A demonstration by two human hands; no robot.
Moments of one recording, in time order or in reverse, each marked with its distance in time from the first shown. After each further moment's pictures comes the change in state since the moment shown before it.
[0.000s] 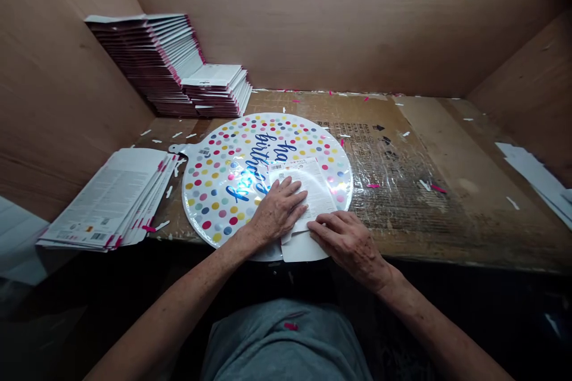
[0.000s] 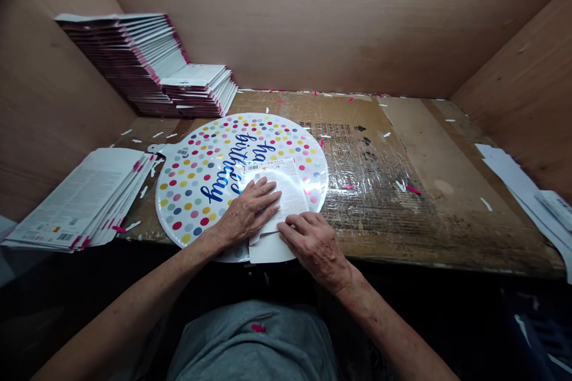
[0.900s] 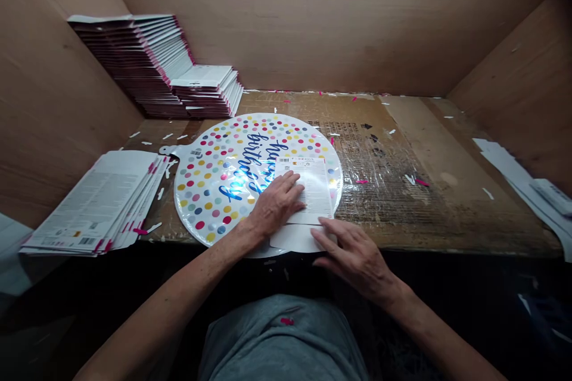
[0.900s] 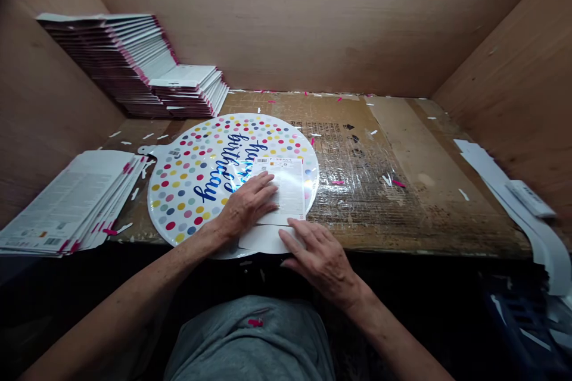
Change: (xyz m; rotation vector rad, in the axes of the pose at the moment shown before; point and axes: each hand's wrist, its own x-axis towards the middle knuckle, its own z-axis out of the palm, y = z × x) left_hand 0.009 0.000 0.007 0.096 0.169 0.138; right_hand -0.048 -0.002 -0.019 -0.038 0.082 -0.063
